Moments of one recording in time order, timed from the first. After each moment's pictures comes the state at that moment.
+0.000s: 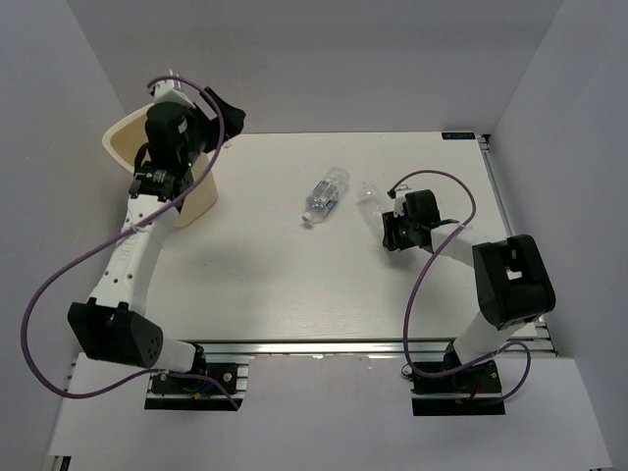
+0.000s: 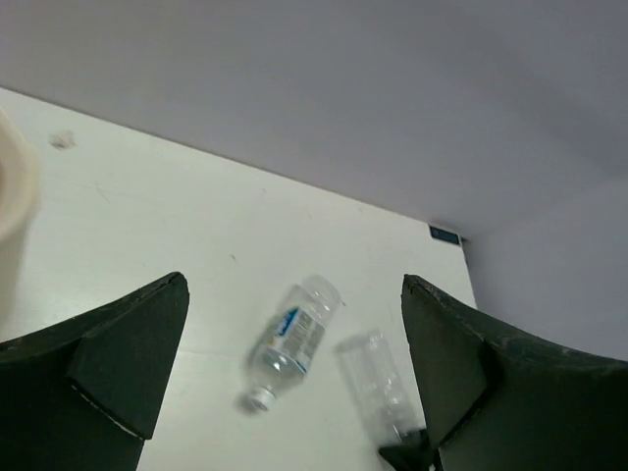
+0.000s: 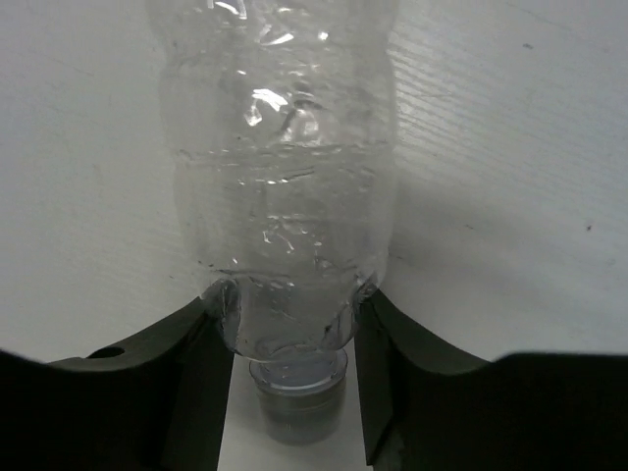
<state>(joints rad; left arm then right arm) -0.14 1.44 1.57 -0.27 0.01 -0.57 0.29 1.65 0.84 -0.07 -0.12 -0.05</state>
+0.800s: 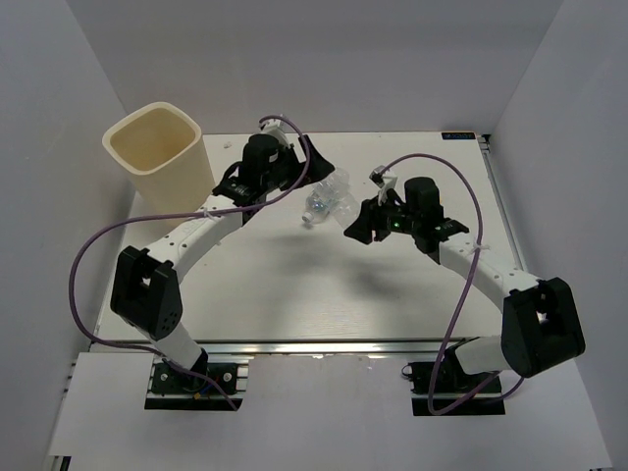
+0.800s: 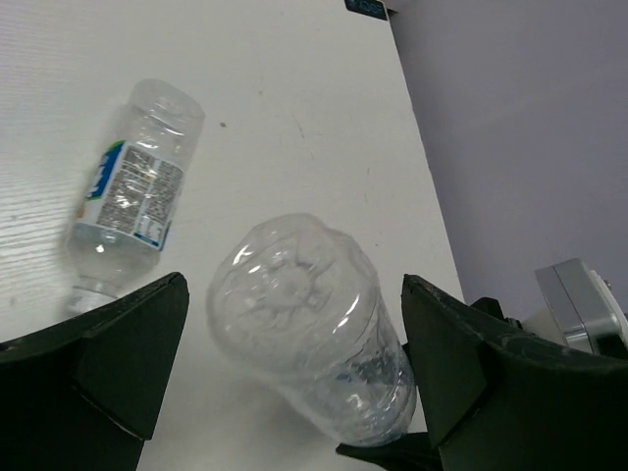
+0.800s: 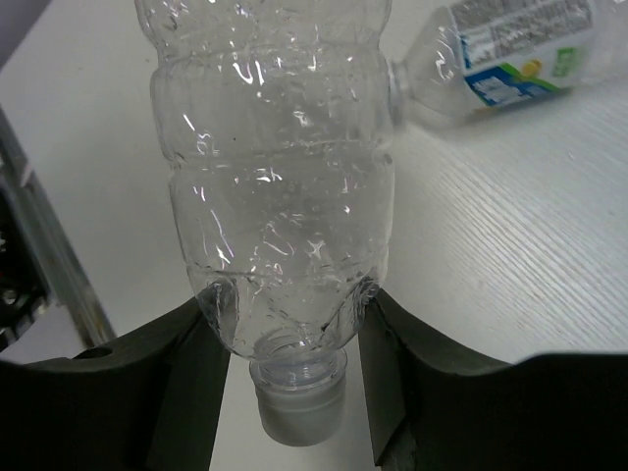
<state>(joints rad) -0.51 1.63 1.36 -0.06 0.14 -0.68 0.42 1.37 0.86 0.00 -0.58 0.11</state>
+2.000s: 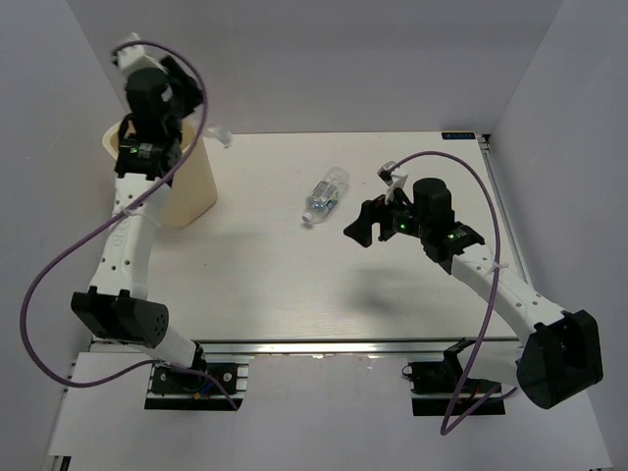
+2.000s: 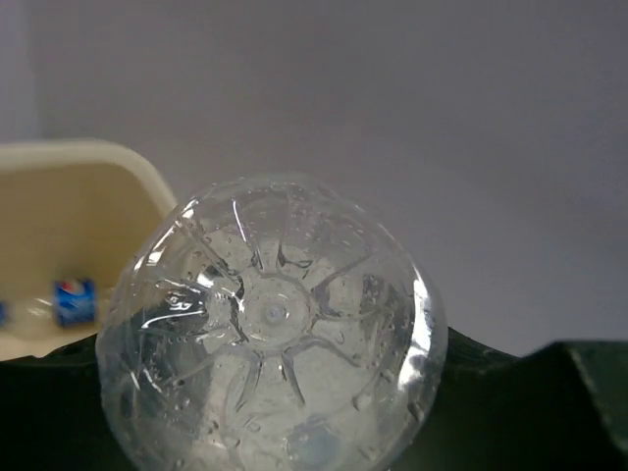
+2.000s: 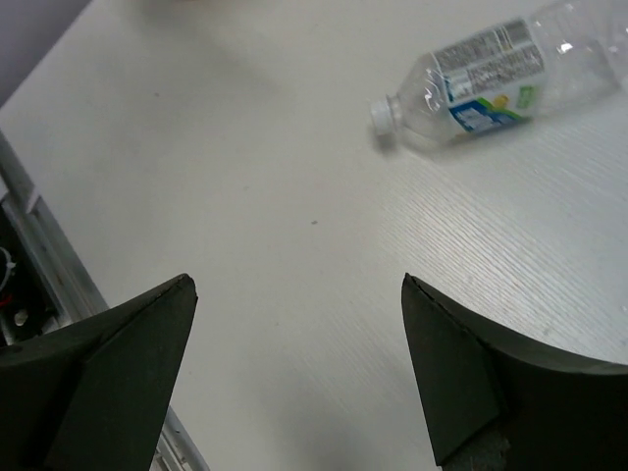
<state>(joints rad) -0.16 1.54 1.81 -0.37 -0.30 -0.46 0.46 1.20 0.89 -0.08 -0.51 0.14</state>
